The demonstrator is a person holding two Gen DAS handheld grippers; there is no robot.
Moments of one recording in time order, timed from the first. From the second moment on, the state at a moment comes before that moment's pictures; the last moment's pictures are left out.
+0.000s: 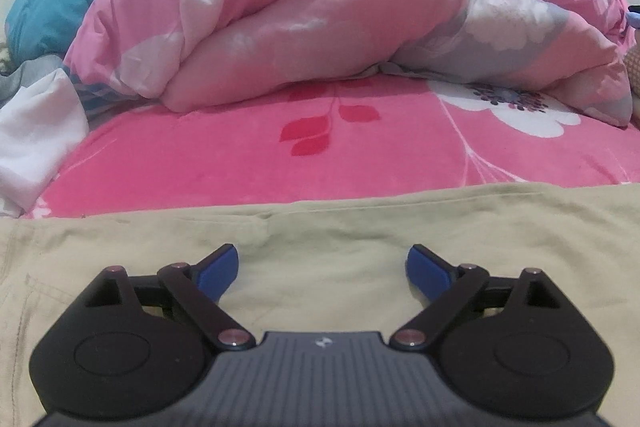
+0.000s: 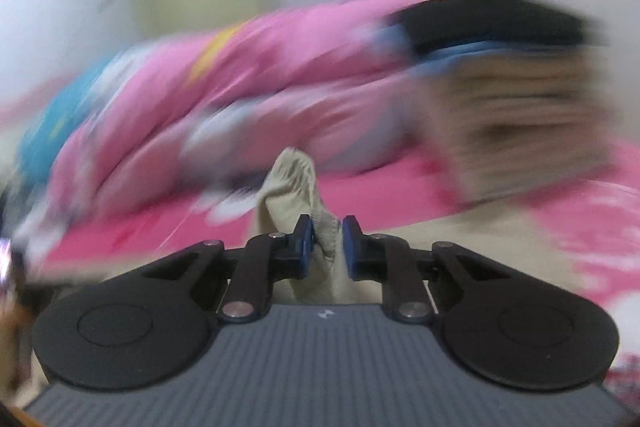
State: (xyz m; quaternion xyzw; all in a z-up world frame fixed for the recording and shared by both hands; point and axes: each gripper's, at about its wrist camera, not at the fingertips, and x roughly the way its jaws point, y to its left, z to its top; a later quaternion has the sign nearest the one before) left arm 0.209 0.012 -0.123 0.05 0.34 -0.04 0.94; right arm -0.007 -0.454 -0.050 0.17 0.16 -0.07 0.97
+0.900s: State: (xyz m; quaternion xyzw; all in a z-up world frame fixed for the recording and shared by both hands) left arm 0.209 0.017 -0.125 0.03 0.33 -0.05 0.94; right arm 0.185 -0.333 -0.092 -0.21 0.37 0.18 0.89
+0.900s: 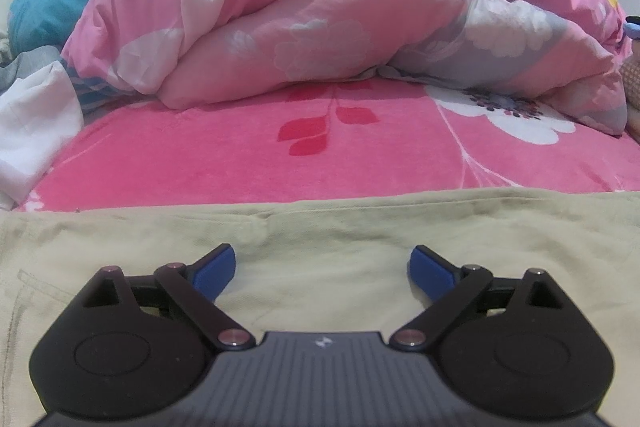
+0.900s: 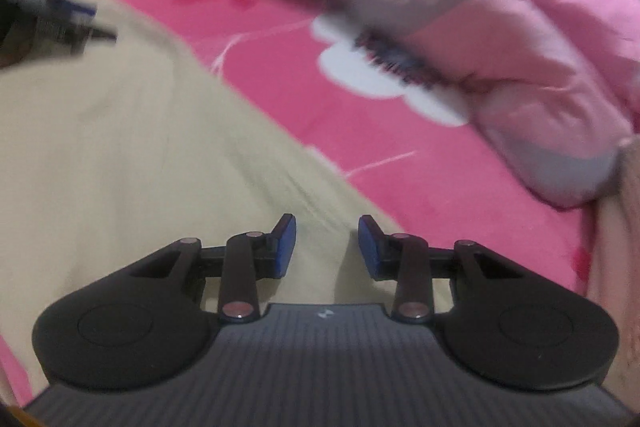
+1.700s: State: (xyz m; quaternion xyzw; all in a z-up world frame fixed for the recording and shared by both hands) left arm 0.221 0.014 -0.122 0.03 0.34 -0.03 0.94; right arm 0.198 -0.291 -0.078 -0.32 0.32 0.08 0.89
